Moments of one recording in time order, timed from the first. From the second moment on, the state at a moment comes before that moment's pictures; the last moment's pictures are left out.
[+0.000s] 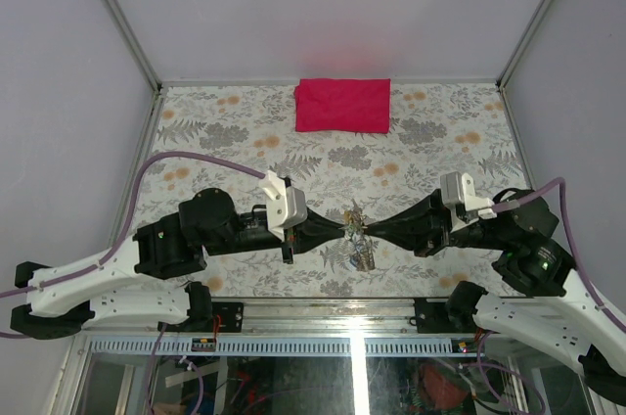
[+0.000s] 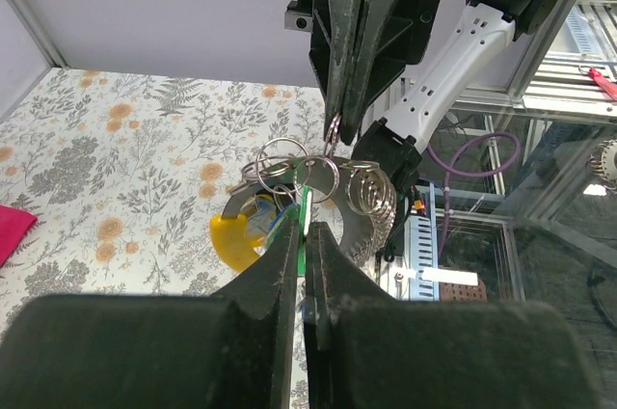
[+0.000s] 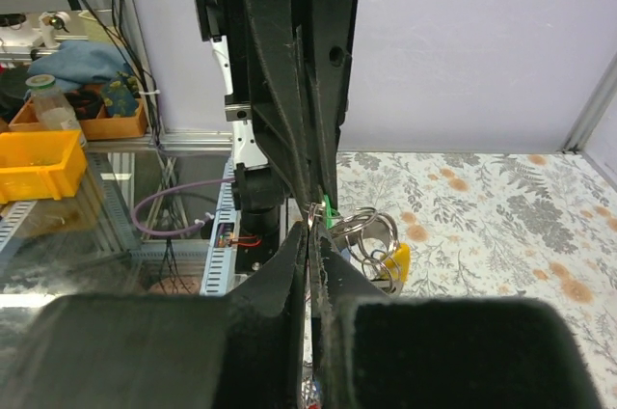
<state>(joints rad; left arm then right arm) -1.28 0.89 1.13 -0.26 0.13 0.01 0.90 0.61 0.96 -0.16 -0.61 0.07</state>
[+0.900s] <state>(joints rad) -1.28 0.91 1.13 -0.26 0.08 0.01 0.90 0.61 0.96 -0.14 -0.66 0.09</state>
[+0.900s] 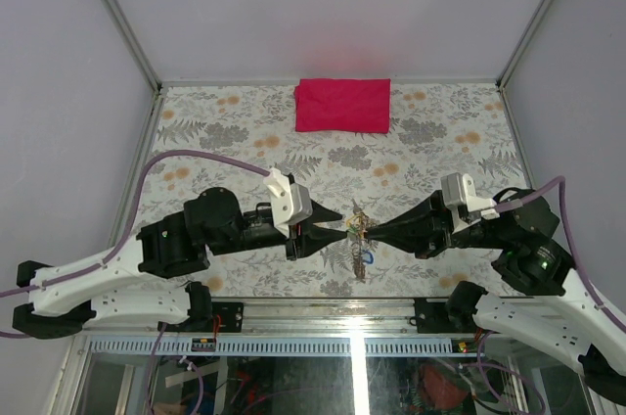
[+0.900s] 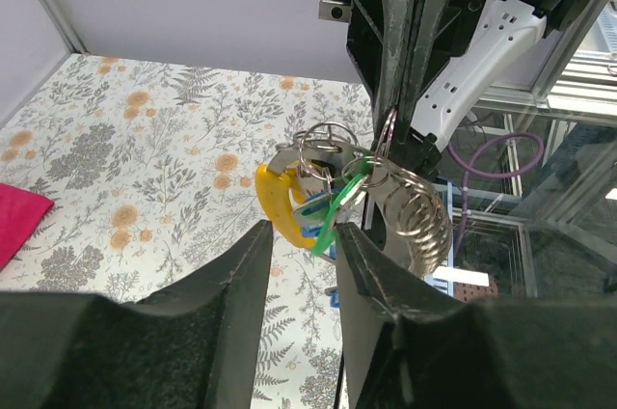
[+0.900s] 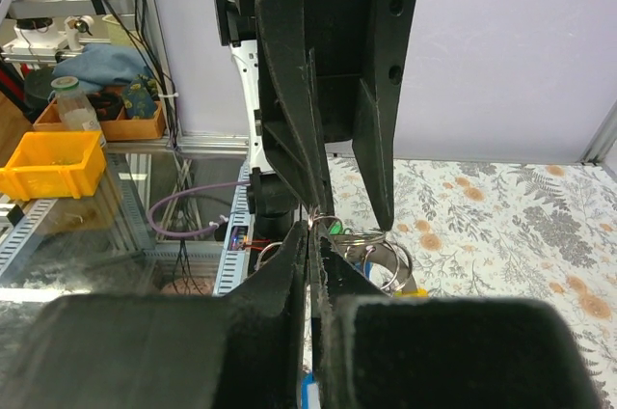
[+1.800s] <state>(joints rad) -1.28 0.89 1.13 -0.17 0.24 0.01 0.90 0.57 0.94 -0.11 -0.65 0.09</state>
